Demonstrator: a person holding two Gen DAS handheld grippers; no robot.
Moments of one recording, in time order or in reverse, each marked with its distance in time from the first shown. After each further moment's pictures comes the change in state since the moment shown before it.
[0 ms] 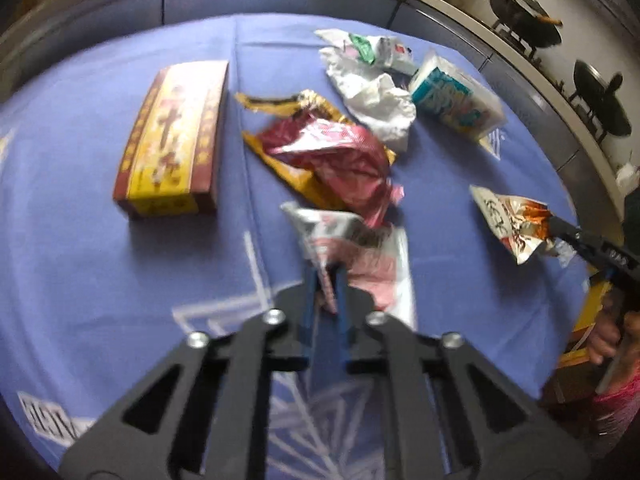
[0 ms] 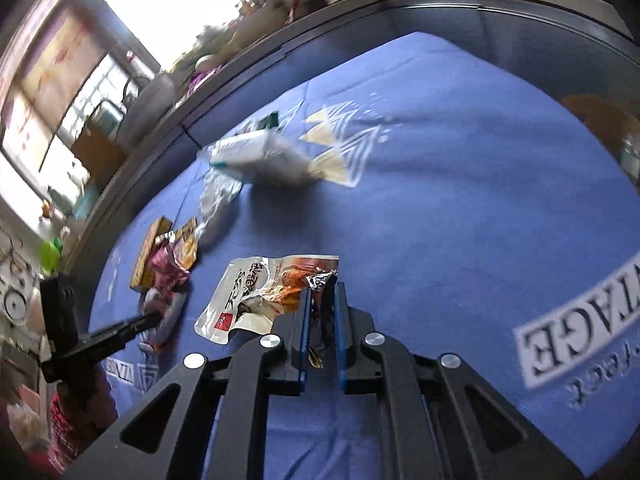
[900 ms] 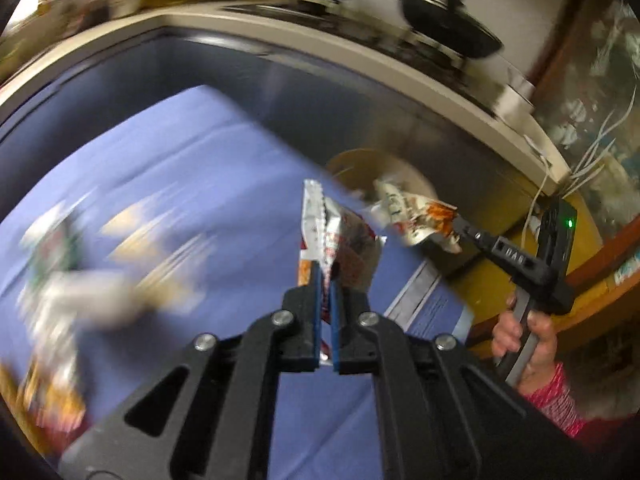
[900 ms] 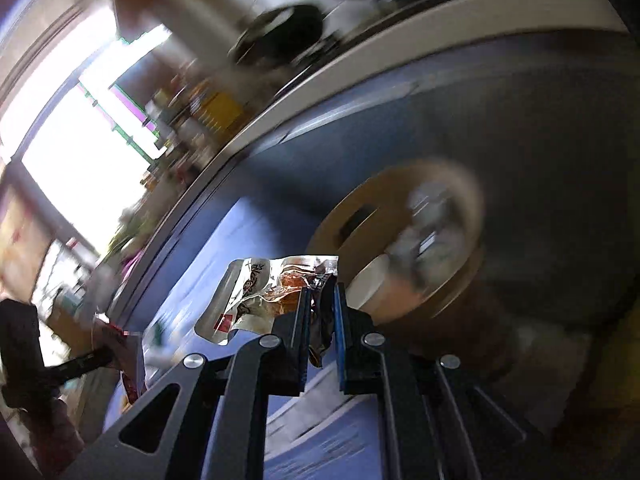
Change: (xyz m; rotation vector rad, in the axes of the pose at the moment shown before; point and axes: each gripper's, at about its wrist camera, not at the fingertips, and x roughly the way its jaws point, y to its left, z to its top) left arm 0.053 -0.322 0.113 0.505 0.031 -0.318; right arm -0.141 -0.217 0.024 0.391 -0.471 -0.171
